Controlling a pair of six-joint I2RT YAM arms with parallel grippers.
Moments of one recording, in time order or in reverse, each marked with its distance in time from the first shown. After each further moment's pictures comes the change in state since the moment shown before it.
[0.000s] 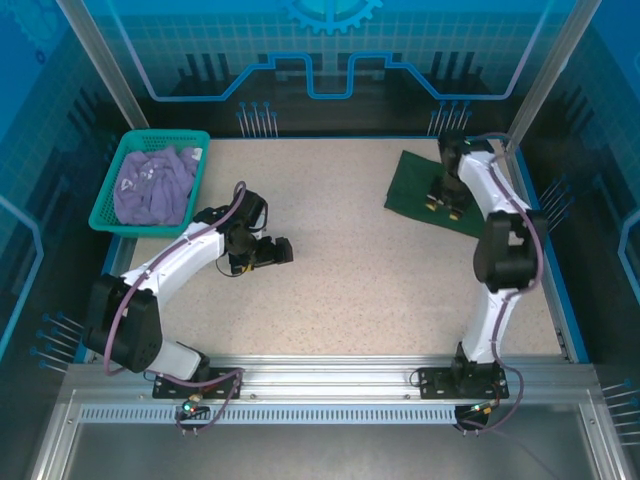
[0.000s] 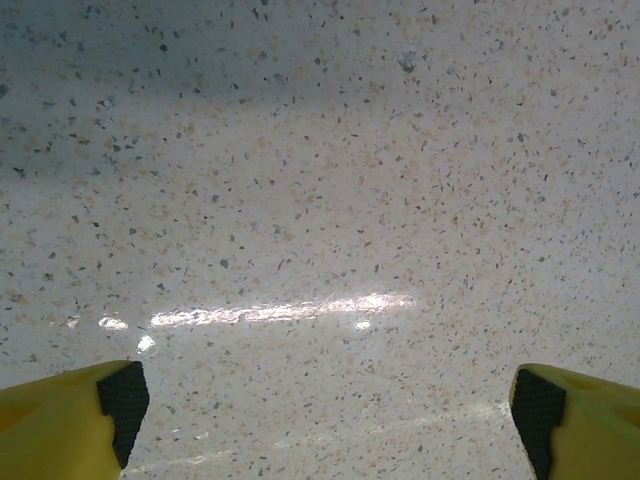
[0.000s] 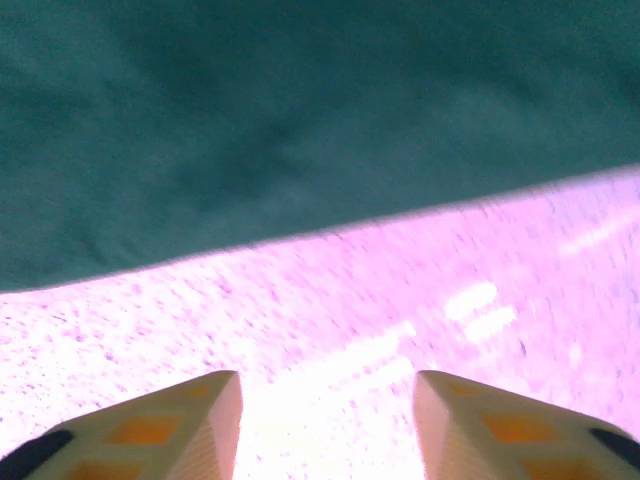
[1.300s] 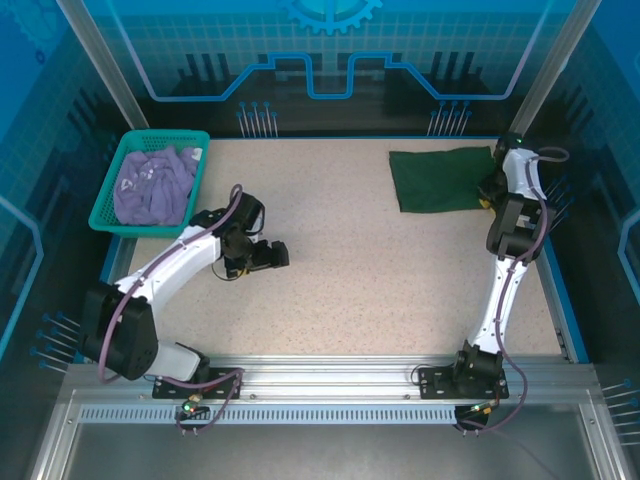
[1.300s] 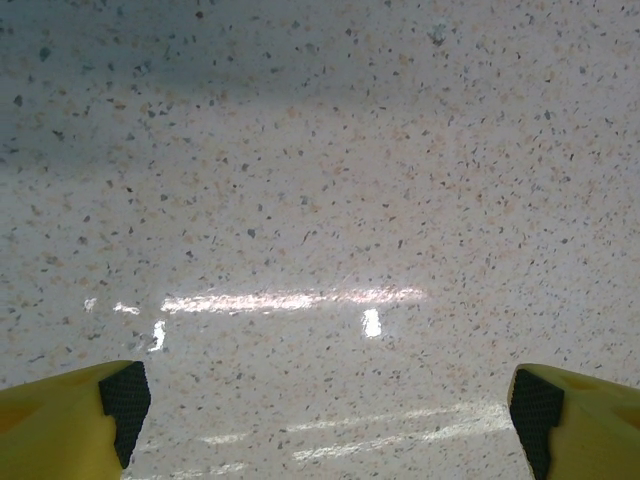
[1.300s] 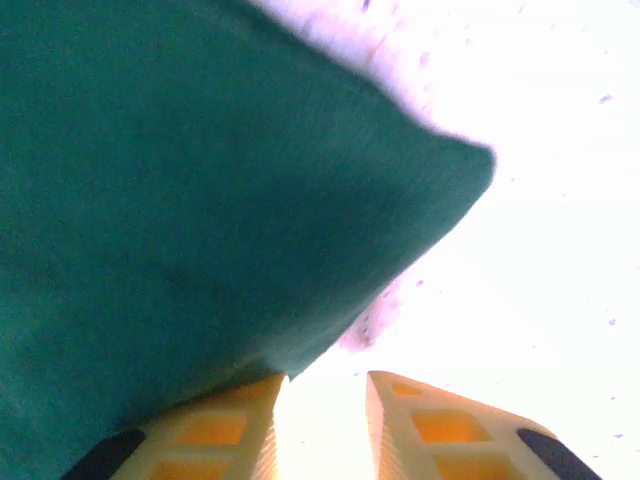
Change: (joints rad) left arm 0.000 -0.050 -0.019 -0.050 -0.026 -0.003; right arm -0.323 0.567 0.628 -0.093 0.032 0.056
